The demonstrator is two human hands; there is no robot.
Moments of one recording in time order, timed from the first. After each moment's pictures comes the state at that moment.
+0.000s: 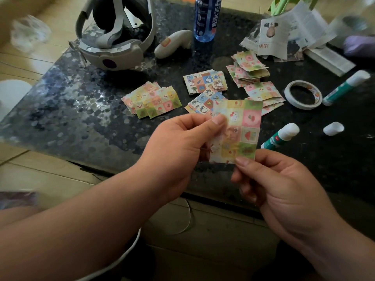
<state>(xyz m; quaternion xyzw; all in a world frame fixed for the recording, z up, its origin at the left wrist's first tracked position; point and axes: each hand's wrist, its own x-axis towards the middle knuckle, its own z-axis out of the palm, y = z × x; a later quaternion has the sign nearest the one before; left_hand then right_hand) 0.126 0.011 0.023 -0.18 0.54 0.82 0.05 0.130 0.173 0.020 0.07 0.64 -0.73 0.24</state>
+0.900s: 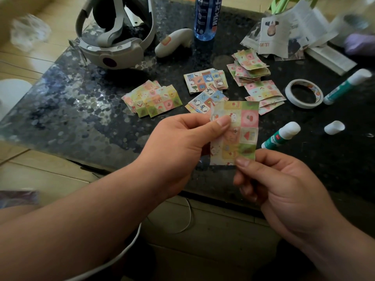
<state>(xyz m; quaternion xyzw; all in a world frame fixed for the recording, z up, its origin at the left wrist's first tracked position) 0.127 0.009 0.029 -0.17 0.53 0.83 0.07 0.131 0.173 0.026 0.07 0.65 -0.71 0.26</state>
